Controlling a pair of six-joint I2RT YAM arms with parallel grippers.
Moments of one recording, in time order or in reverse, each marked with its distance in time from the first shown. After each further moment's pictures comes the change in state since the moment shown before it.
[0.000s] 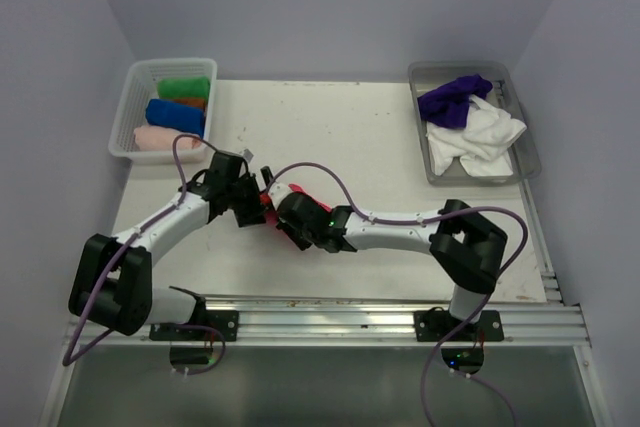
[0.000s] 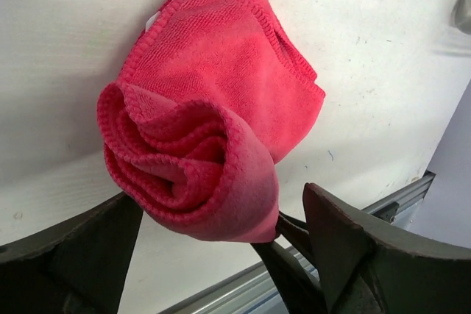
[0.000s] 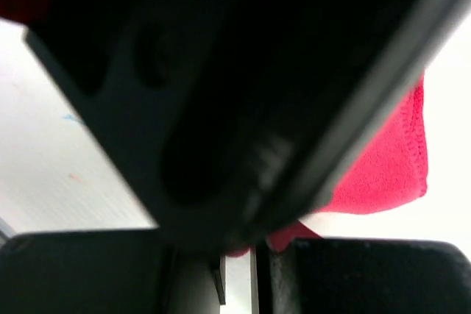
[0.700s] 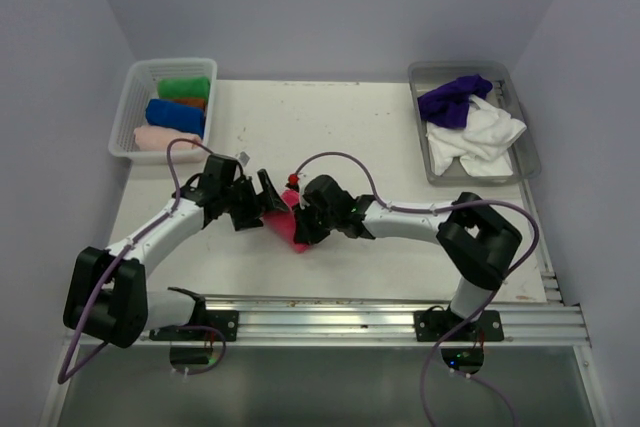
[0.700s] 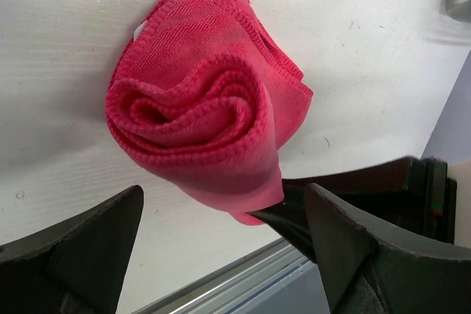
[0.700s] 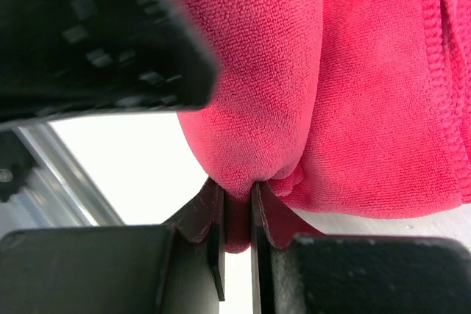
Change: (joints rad) left arm 0.026 -0.064 -0.028 -0.044 0.019 0.017; right arm -0.161 -0.049 -0.137 0.144 -0.389 0.225
